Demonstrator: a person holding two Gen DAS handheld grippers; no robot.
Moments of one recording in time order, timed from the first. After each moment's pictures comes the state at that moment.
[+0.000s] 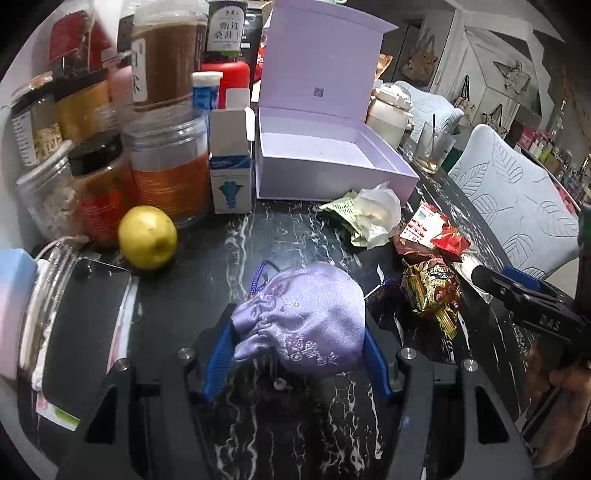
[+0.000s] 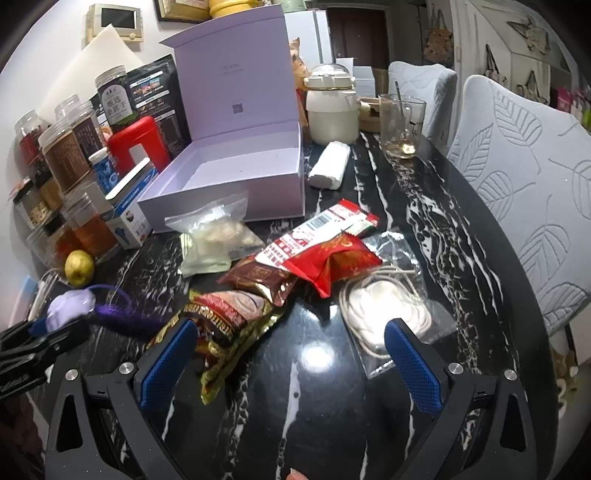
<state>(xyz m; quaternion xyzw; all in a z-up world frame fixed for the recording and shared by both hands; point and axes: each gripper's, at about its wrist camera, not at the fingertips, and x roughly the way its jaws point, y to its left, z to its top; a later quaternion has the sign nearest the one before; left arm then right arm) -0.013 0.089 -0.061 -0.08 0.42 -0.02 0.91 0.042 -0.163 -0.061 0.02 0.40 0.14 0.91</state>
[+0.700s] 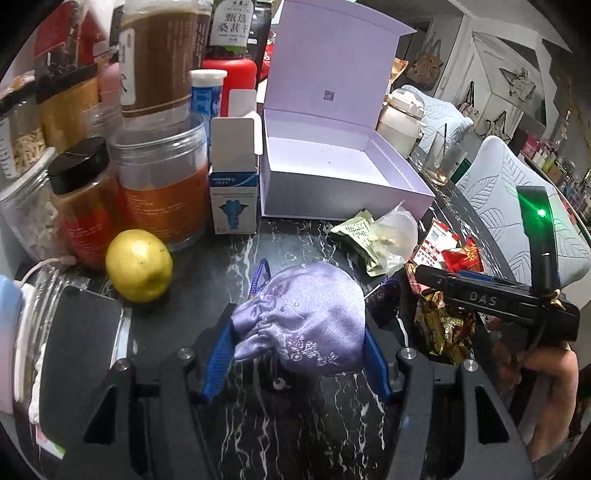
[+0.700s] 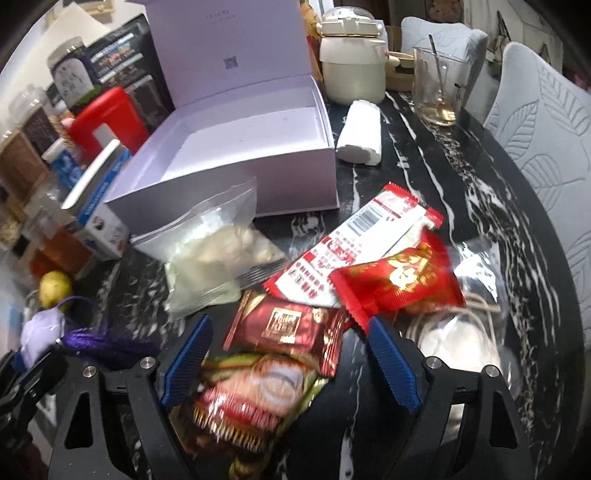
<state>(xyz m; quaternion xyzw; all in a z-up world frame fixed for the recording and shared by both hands) 0.026 0.102 -0.067 -0.10 0.42 -0.03 0.90 0.122 -0.116 -0.091 0.02 0.49 0.13 0.86</state>
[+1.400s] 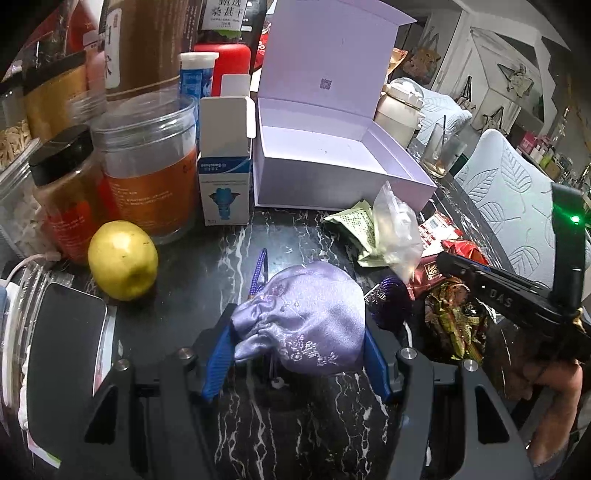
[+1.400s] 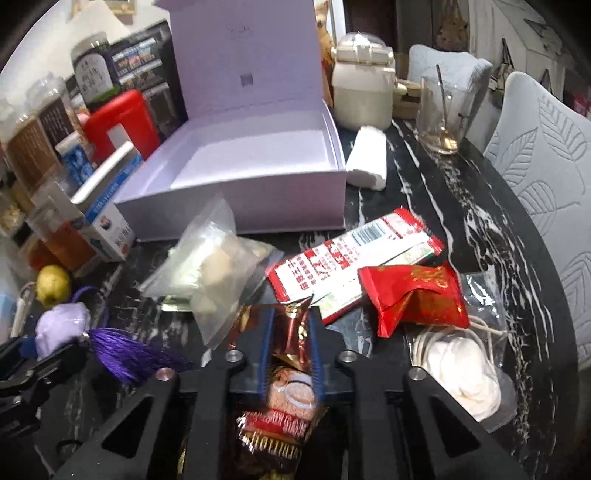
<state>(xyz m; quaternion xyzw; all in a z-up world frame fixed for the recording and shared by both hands) 0.031 0.101 -0.076 -0.10 0.43 -0.04 0.90 0.103 -0.114 -0.082 0.00 0.44 0.14 0.89</state>
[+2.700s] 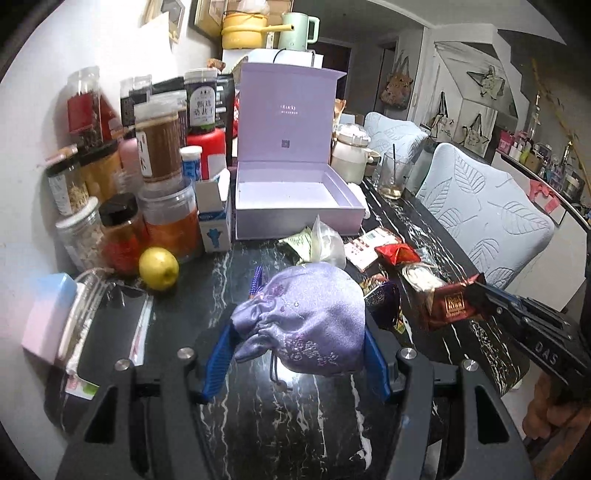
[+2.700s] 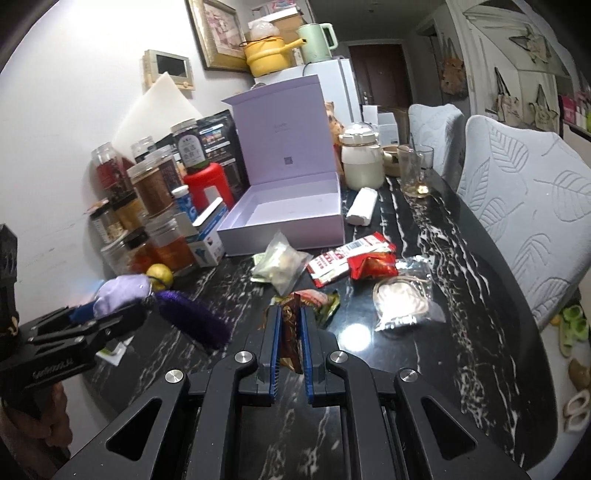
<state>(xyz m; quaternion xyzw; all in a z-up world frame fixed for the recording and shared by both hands) -0.081 0.049 0.005 -0.05 0.34 -0.03 0.94 -0.055 -0.176 -0.002 0.05 0.33 0.21 0.92</state>
